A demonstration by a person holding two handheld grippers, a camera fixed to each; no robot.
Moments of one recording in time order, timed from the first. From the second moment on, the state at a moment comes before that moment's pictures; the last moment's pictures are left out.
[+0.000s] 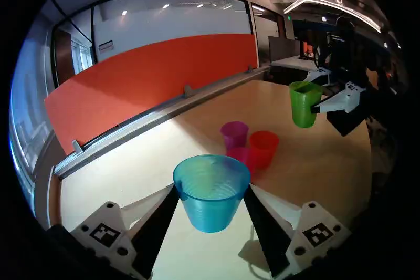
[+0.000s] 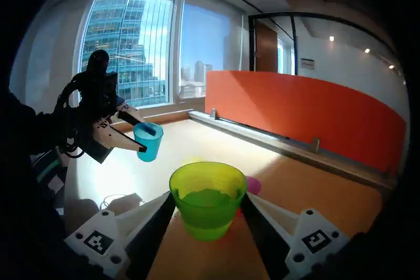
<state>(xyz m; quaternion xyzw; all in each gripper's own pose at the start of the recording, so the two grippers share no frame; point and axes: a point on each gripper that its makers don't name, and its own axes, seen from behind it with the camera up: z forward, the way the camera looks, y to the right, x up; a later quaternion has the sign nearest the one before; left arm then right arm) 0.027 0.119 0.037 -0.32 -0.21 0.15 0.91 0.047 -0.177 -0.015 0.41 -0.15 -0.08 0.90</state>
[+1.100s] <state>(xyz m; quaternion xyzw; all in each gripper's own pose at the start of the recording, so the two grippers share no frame) -0.077 0.127 0.040 -0.35 -0.32 0.19 0.86 -0.016 -0.165 -0.008 0.41 -0.21 -0.10 0.88</state>
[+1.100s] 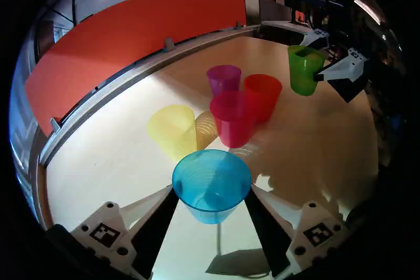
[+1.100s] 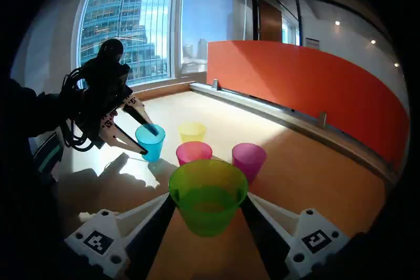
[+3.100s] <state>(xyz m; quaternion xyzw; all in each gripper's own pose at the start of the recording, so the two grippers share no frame) -0.108 0.080 -0.012 -0.33 -0.37 0.19 0.85 -0.079 -0.161 -0.012 0.39 -0.27 -0.11 0.87</state>
